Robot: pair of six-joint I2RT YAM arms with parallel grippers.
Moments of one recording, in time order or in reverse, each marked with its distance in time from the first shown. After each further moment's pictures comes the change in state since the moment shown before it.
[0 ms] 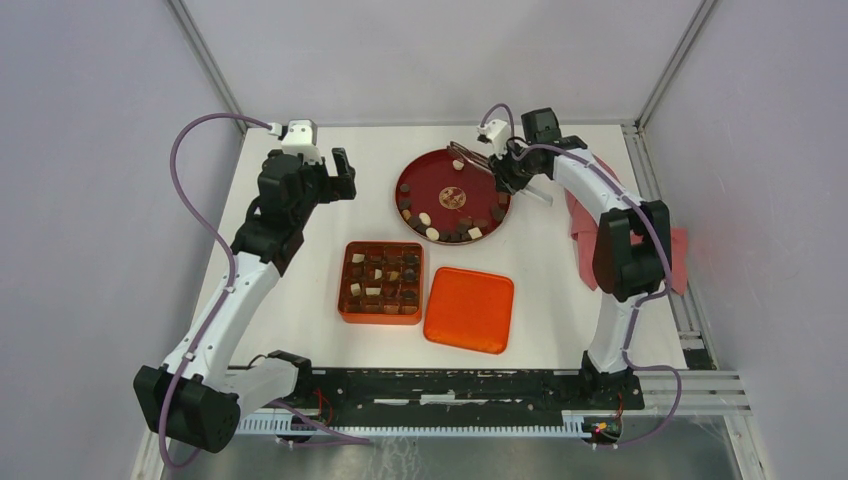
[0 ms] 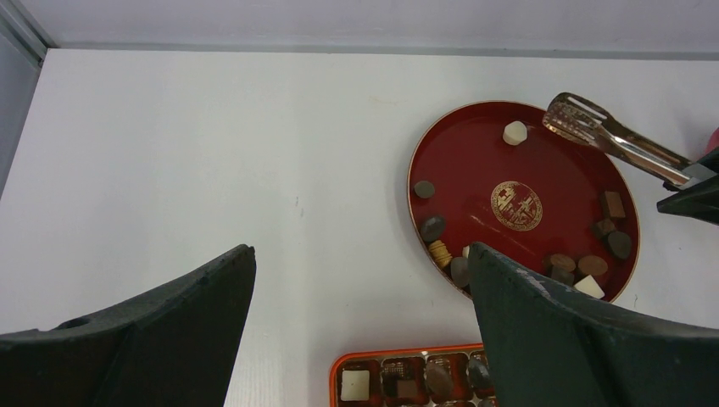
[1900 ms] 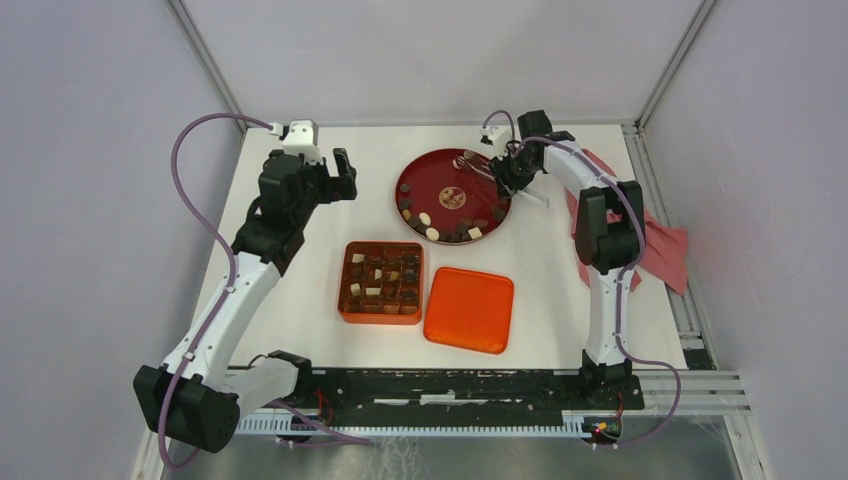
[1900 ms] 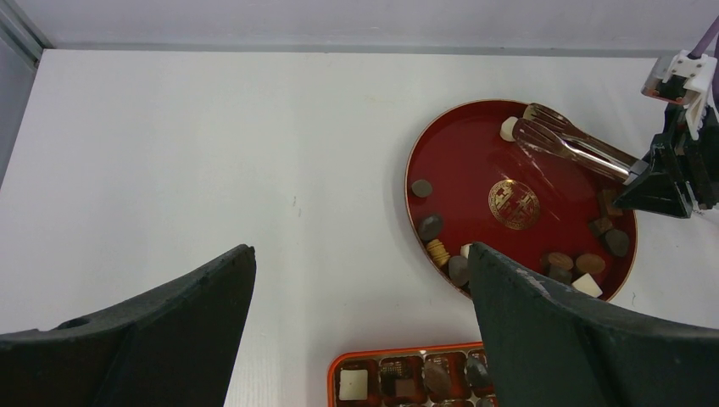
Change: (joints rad) left arm -0.005 0.000 0.000 0.000 0.000 0.000; right arm -0.044 0.289 0.204 -0.098 0.046 0.061
